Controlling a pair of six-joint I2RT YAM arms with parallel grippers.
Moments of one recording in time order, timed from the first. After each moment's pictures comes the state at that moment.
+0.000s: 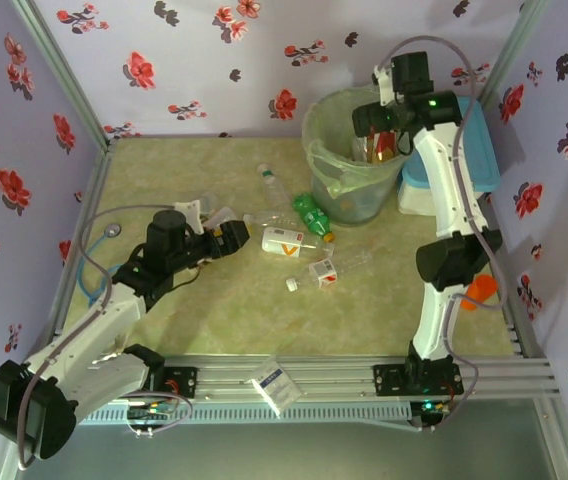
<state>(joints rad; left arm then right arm) -0.50 0.99 0.71 -0.18 0.25 -0.70 0.21 1.97 2.40 -1.15 0.03 -0.08</state>
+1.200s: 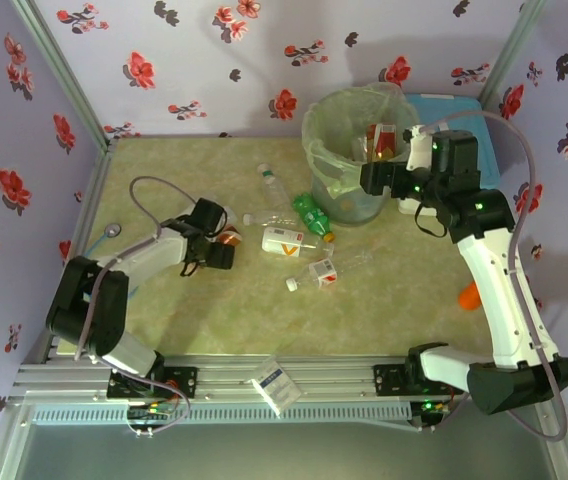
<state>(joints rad) -0.46 1.56 0.94 -0.60 -0.17 -0.24 0.22 1.19 1.47 -0.84 -0.24 0.19</state>
